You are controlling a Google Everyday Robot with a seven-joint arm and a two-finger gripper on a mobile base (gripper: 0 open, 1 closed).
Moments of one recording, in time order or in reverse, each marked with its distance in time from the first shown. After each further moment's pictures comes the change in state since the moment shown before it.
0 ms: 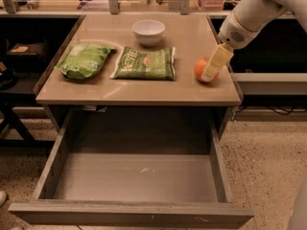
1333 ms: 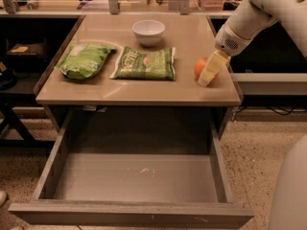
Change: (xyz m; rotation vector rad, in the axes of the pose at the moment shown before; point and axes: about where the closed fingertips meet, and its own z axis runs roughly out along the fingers) arm 0.010 -0.002 0.036 -0.072 0.005 0.044
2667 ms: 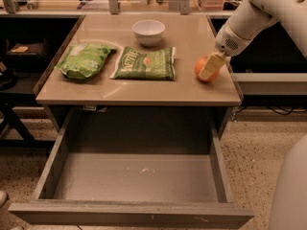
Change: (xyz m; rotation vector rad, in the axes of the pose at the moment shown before) arm 0.000 0.000 0.000 -0.001 0.001 0.000
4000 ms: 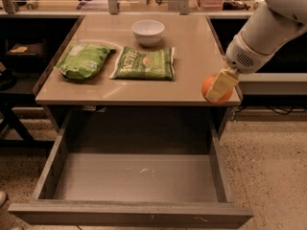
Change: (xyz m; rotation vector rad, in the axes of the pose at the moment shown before) arm 0.027 0.105 -0.059 0.065 0.087 0.086
